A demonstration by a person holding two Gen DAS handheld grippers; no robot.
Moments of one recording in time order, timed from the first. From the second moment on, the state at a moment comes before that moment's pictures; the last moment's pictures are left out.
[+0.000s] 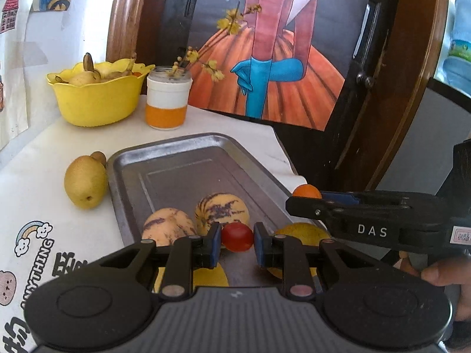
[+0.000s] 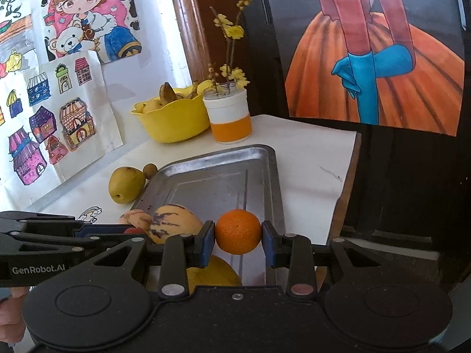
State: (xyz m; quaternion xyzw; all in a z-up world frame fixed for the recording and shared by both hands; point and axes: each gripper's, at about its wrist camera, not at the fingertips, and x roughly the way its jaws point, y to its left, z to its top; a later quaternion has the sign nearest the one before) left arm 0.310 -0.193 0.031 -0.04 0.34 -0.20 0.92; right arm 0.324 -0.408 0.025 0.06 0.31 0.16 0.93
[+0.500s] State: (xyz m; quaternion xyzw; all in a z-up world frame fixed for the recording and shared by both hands) left arm 0.311 -0.203 0.026 -0.03 0.35 -0.20 0.91; right arm 0.317 -0.409 0.023 0.07 0.31 0.17 0.93
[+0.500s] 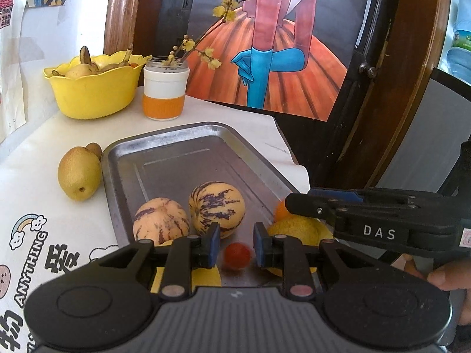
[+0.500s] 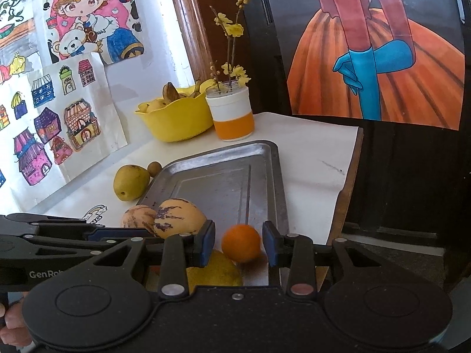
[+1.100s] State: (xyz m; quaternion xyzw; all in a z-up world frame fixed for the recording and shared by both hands) left arm 0.268 -0.164 0.073 -0.07 0.27 -0.15 0.95; right arm 0.267 -0.414 0.078 0.06 0.25 0.13 0.96
